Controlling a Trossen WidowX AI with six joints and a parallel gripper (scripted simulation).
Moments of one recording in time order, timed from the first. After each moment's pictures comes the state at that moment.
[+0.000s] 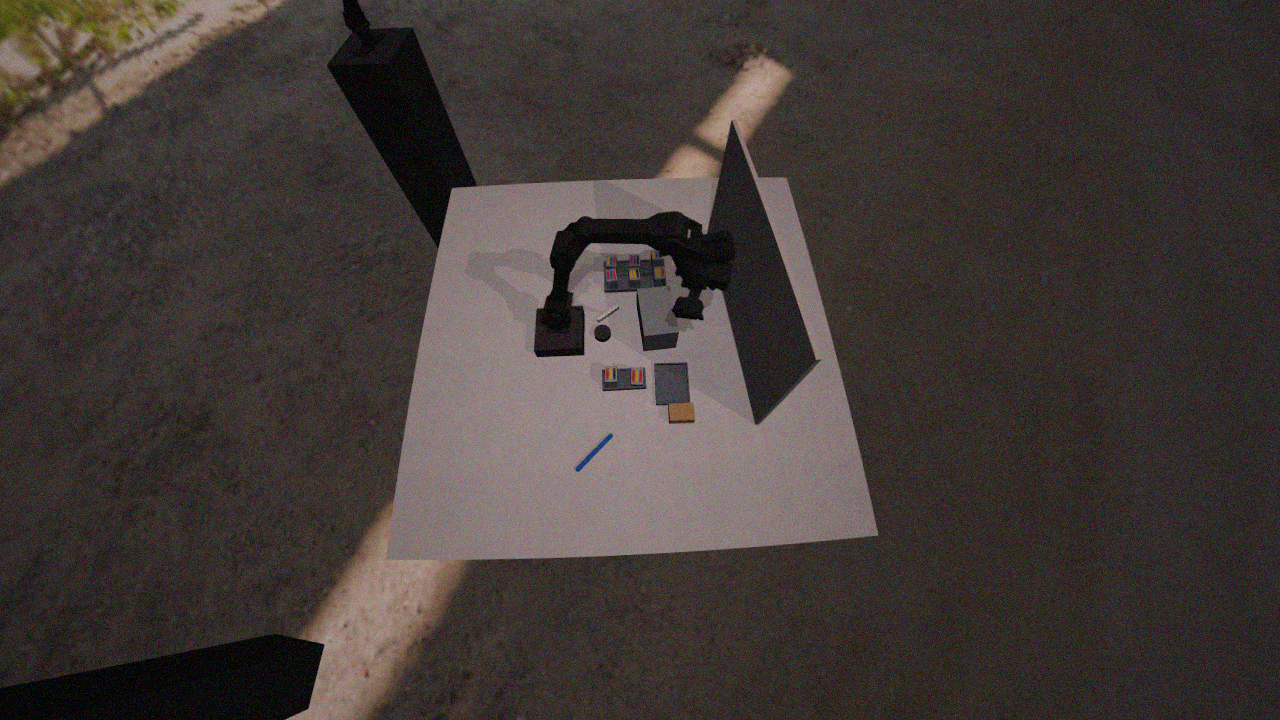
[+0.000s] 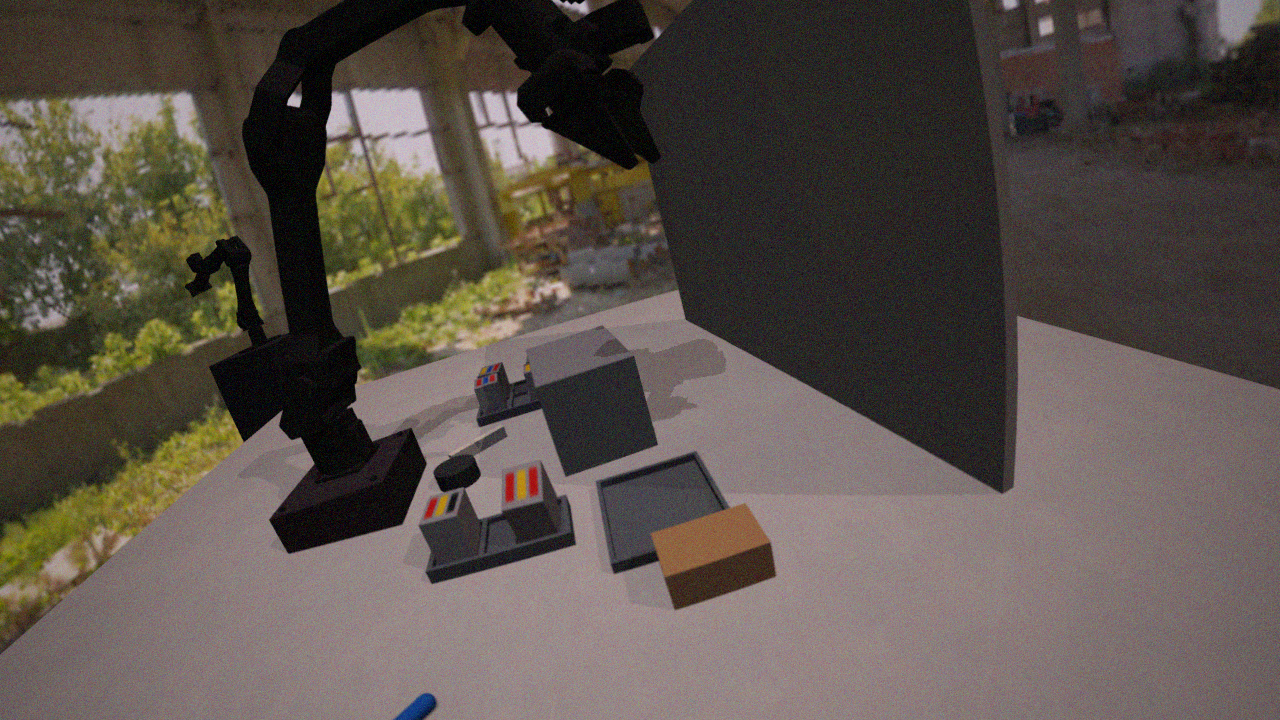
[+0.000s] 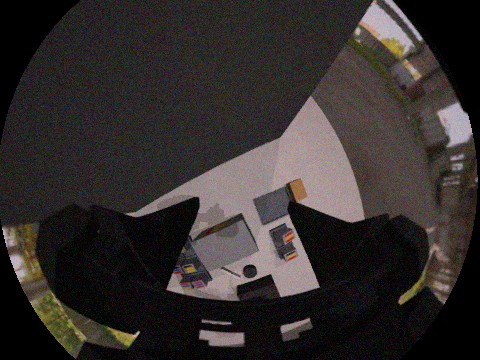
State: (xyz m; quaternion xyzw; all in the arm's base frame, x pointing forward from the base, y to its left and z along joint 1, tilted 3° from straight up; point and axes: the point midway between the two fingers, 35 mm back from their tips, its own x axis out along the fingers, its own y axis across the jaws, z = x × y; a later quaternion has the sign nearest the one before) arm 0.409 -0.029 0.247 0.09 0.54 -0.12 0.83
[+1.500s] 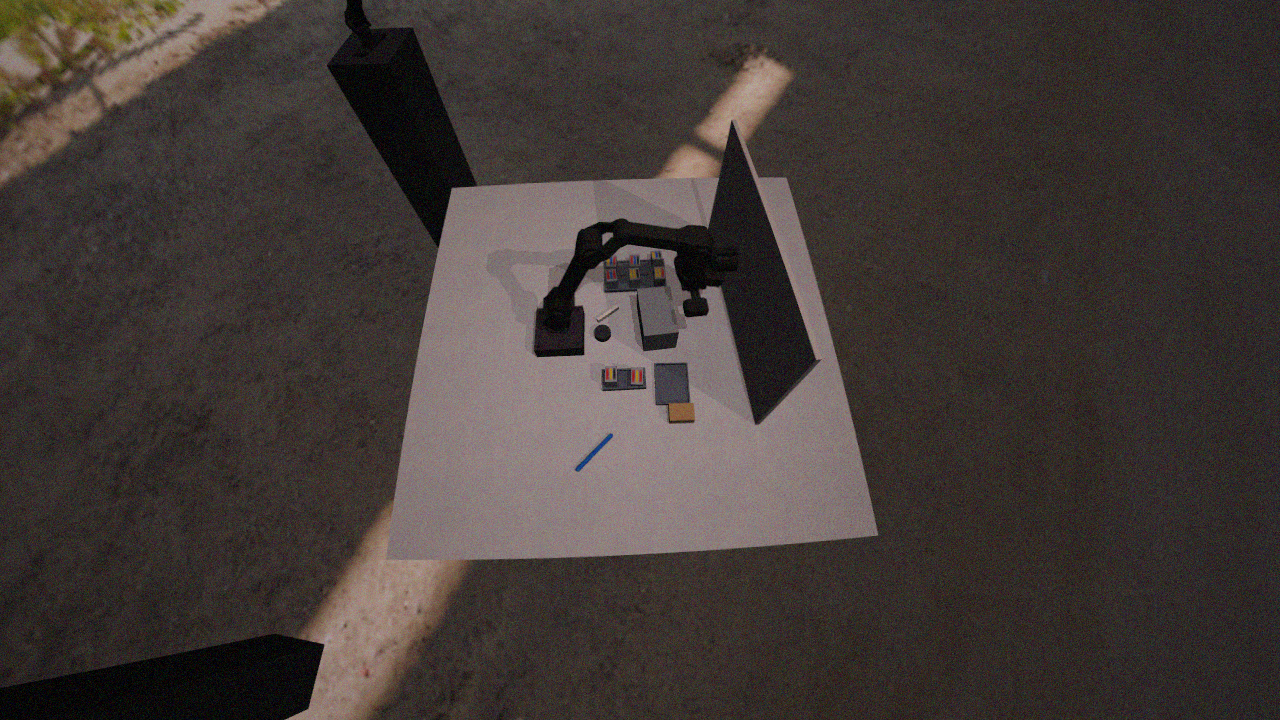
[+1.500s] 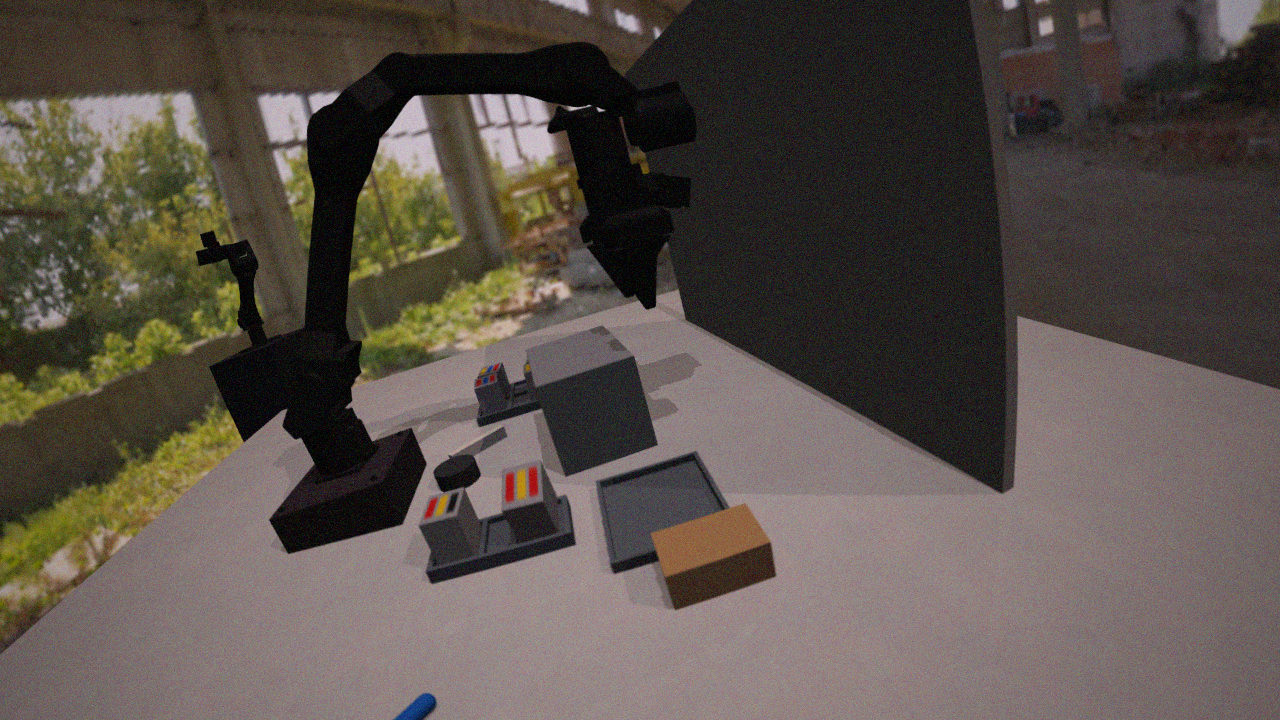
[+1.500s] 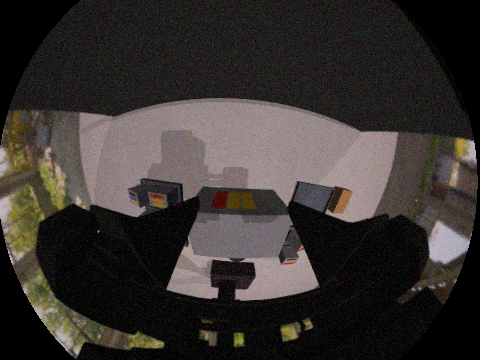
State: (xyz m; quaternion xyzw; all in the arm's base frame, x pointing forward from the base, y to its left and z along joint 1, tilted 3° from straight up) arm 0.382 0.061 0.111 -0.08 0.71 0.07 0.70
